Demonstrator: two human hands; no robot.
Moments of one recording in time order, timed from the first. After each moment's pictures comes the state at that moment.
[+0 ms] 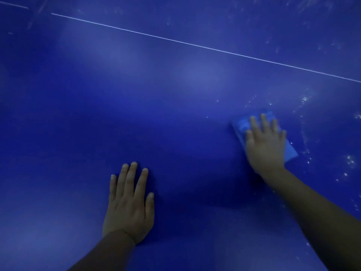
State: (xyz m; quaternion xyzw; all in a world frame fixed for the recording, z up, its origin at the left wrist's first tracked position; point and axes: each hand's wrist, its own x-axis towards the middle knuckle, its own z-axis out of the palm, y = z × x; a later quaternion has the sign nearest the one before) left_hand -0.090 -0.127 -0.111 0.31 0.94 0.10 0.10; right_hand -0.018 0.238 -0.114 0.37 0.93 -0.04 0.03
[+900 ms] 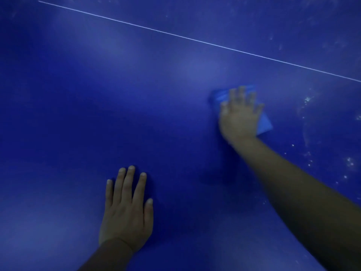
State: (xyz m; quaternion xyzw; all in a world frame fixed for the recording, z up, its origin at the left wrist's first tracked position) left_hand -0.093 -0.127 -0.110 0.32 0.94 0.07 0.11; right_hand -0.124 0.226 -0.118 0.40 0.92 -0.05 0.00
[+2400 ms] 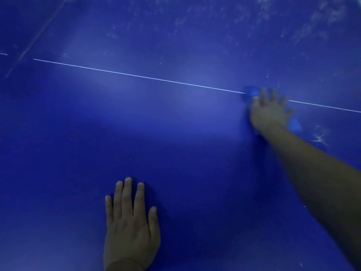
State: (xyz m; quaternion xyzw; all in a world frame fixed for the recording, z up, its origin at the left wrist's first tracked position) left_hand -0.184 -0.047 -0.118 0.26 0.96 0.12 0.07; right_hand -0.206 0.391 -0.117 0.52 0.85 -0.07 0.02
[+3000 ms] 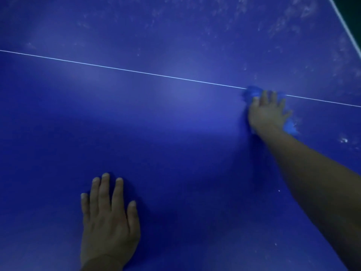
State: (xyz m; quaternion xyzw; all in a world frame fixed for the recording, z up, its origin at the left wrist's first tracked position) left_hand -0.184 -0.044 -0.113 0.24 0.96 0.13 0.09; right_hand -0.154 0.412 -0.115 0.58 0.82 -0.06 0.01
